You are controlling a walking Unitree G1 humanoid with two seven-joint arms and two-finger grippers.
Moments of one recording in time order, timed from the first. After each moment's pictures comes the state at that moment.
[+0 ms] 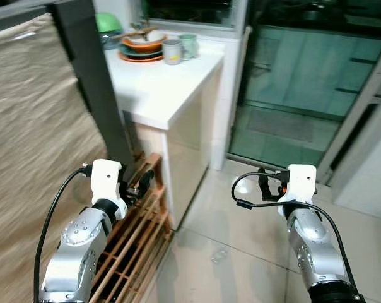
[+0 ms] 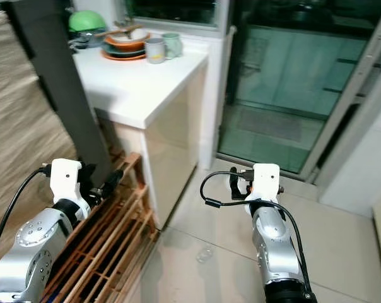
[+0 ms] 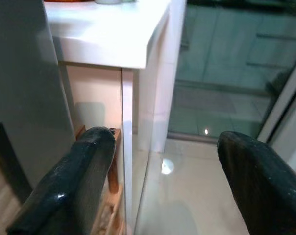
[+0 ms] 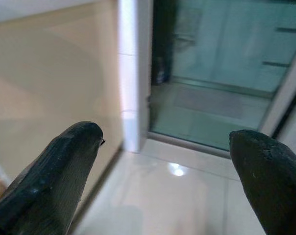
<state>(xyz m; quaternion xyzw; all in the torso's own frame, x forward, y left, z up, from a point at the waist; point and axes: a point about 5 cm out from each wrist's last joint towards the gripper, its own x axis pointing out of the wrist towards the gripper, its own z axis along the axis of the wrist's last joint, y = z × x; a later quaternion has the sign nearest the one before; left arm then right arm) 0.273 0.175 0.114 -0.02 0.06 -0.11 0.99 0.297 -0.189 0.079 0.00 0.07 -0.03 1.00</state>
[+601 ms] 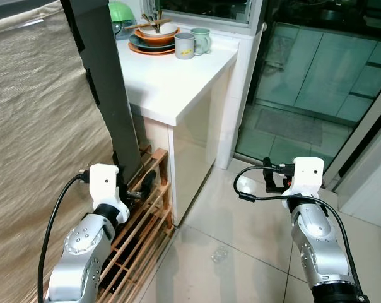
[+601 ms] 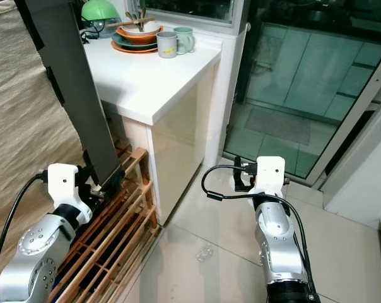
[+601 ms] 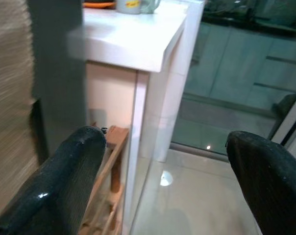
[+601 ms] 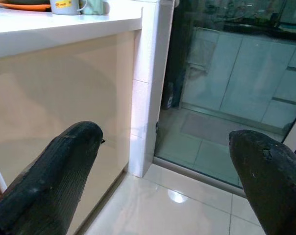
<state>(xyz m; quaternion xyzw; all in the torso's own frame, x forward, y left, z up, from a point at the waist) 0.264 0.169 0.116 -0.05 0.03 -0.13 0.99 0.297 -0.188 0.100 -0.03 0.01 -0.02 1.00</state>
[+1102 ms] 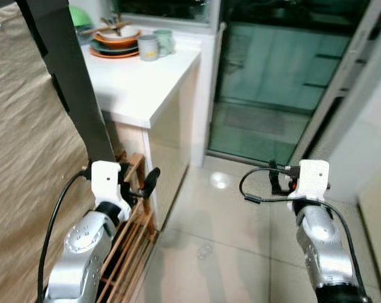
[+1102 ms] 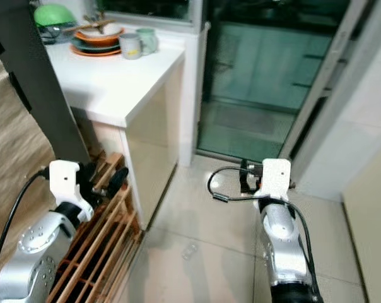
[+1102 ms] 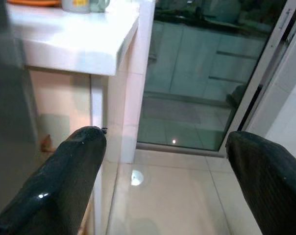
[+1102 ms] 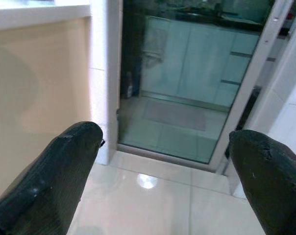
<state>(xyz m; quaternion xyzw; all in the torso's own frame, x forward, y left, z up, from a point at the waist) 0.265 0.175 0.117 -0.04 0.03 -0.13 0.99 0.296 -0.185 0.090 -0.03 0.03 -0.02 1.00</state>
